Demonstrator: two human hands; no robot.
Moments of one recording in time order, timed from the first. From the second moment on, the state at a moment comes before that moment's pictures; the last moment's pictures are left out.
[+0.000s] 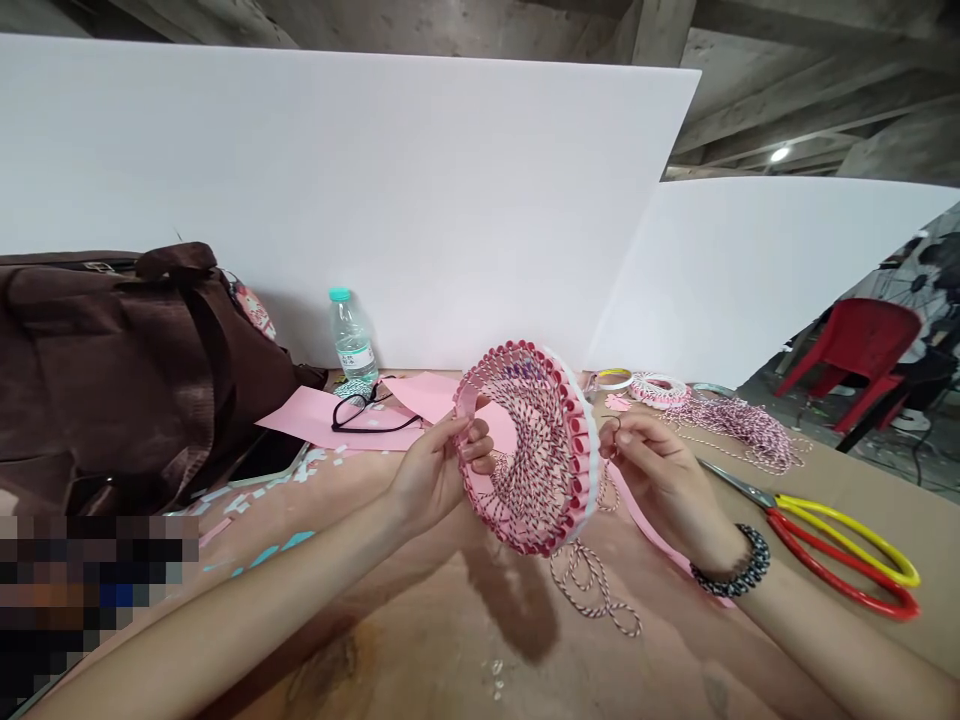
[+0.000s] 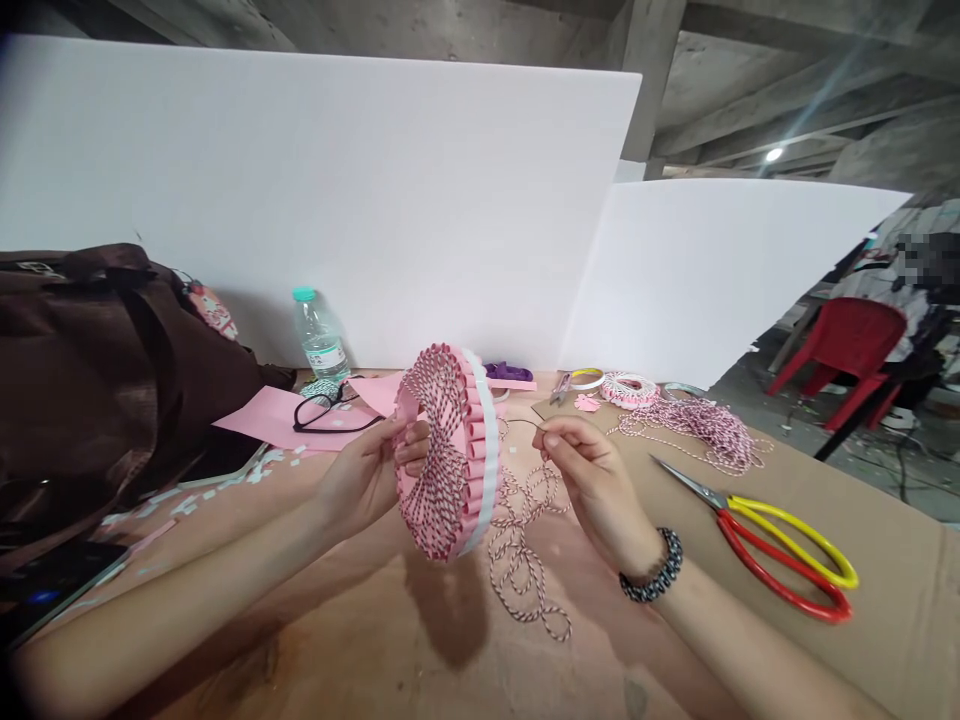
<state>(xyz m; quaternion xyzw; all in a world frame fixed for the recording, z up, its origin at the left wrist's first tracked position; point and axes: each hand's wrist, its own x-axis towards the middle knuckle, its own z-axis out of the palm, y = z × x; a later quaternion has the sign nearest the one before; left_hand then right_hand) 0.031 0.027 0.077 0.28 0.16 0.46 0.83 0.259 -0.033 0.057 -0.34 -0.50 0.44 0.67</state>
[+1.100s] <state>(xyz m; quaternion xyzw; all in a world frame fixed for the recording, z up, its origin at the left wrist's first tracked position) 0.035 0.030 0.063 0.37 0.22 0.47 0.77 0.247 -0.045 0.064 -0.34 -0.36 0.62 0.60</state>
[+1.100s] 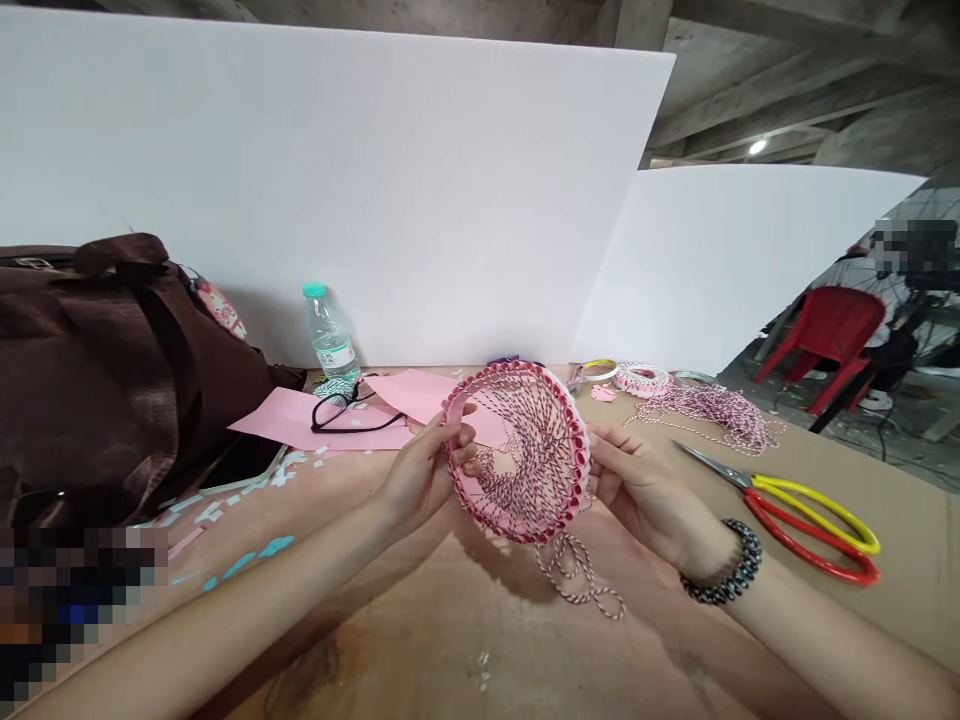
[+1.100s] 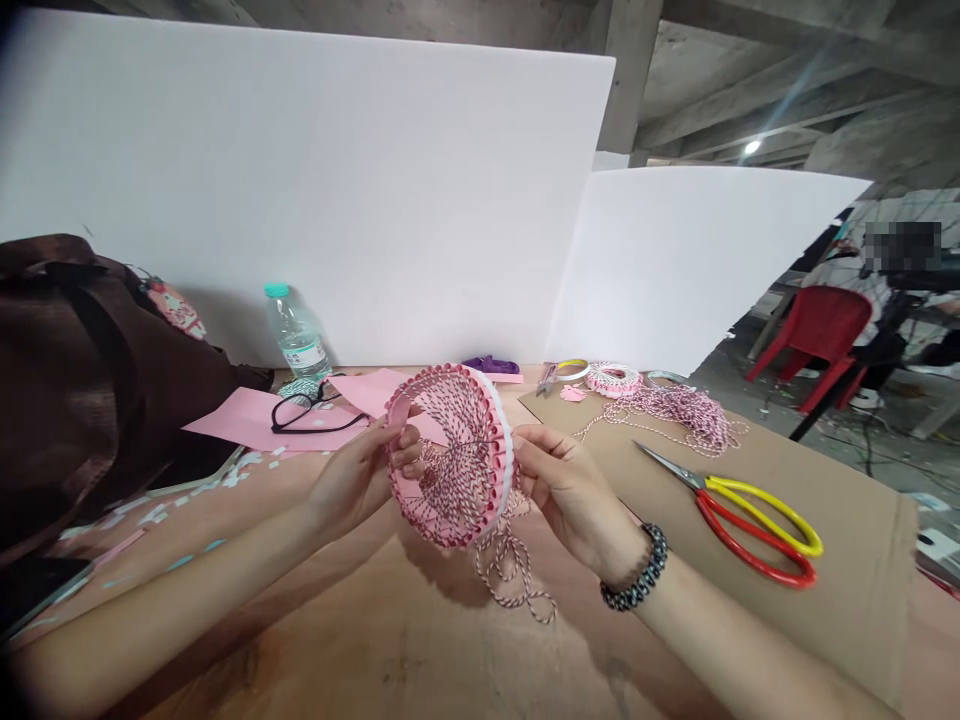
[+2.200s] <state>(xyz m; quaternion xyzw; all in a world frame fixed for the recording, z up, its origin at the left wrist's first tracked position) 0.035 0.037 0.049 0.36 0.24 0.43 0.79 0.277 -0.025 0.046 -0.53 -0.71 0.15 0.44</state>
